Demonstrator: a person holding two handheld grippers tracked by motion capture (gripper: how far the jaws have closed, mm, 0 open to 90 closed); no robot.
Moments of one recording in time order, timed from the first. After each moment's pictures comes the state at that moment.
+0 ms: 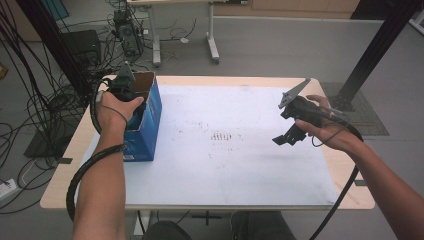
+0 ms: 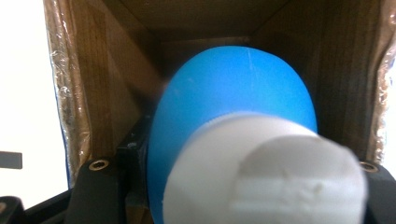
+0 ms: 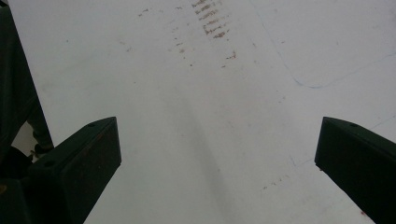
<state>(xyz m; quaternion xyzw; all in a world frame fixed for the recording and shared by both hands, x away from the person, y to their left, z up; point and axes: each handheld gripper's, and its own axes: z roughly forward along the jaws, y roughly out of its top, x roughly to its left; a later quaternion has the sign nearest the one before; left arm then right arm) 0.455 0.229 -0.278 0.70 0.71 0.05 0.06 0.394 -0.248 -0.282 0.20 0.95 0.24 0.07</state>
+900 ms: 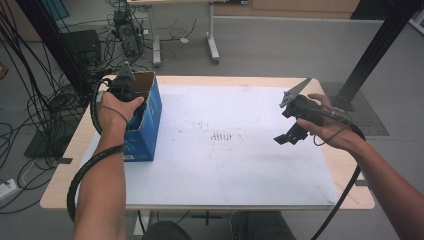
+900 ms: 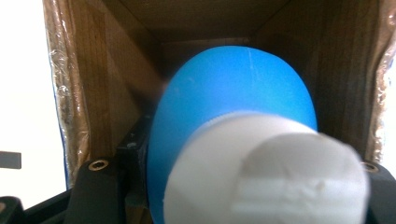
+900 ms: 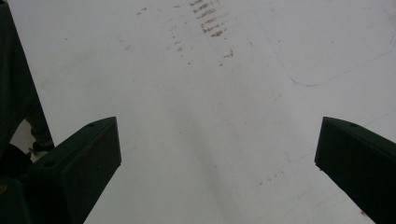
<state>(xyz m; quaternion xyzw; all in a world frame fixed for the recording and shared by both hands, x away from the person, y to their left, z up) 0.454 0.229 -0.278 0.70 0.71 0.06 0.06 0.393 -0.250 -0.277 0.20 0.95 0.24 0.08</state>
